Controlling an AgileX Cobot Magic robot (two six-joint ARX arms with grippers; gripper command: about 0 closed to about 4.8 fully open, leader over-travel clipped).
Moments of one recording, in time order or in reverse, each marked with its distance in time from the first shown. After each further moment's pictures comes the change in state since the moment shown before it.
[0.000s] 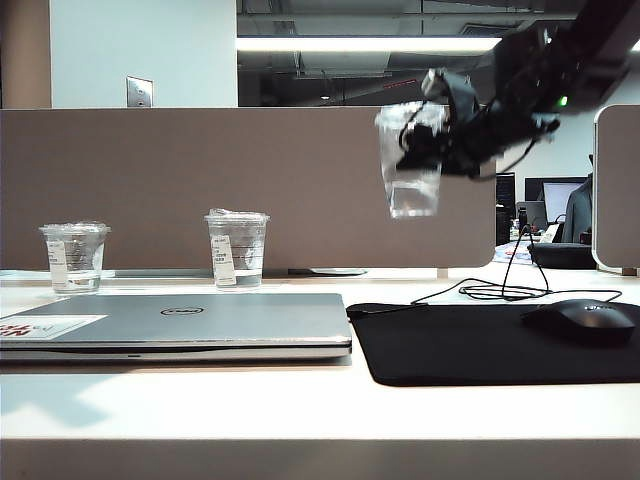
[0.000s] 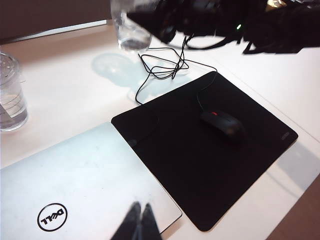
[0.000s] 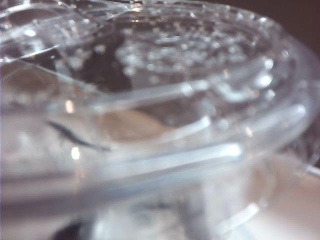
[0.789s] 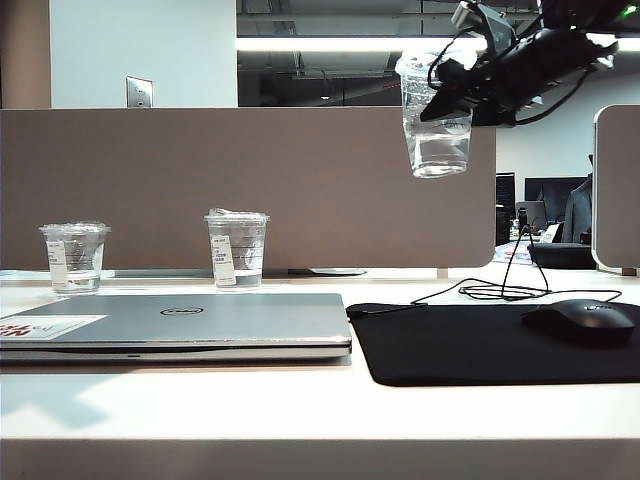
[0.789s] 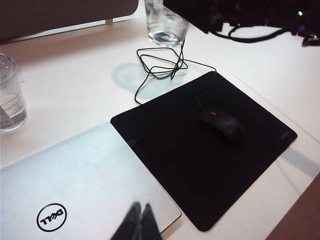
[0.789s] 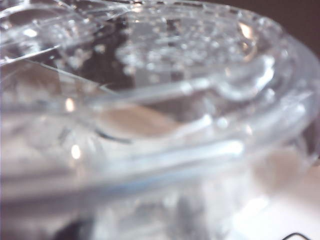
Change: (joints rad) left arm 0.000 0.000 0.000 0.000 0.000 0.000; right arm -0.016 -0.312 -0.268 -0.058 -0.019 0.000
